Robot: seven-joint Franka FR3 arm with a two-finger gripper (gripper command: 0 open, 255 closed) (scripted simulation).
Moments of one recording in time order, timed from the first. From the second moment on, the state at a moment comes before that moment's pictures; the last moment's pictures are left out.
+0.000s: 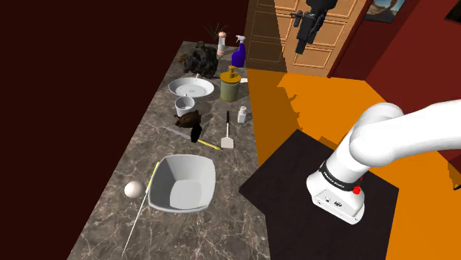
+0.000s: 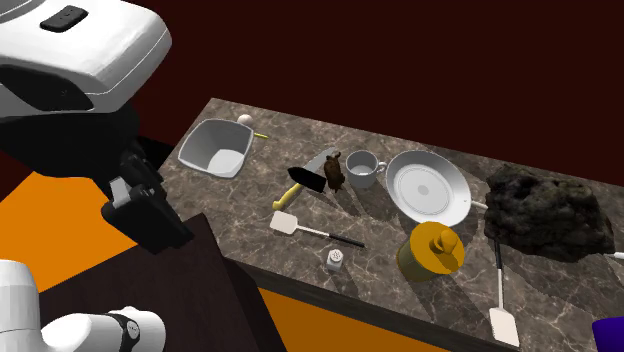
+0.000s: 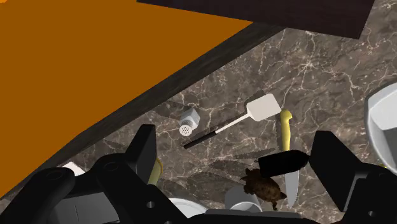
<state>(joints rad) 0.01 -0.79 0.00 -2.27 -0.08 1.49 -0.12</state>
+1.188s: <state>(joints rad) -0.05 -0.69 0.53 -2.56 -0.04 1.95 0.56</state>
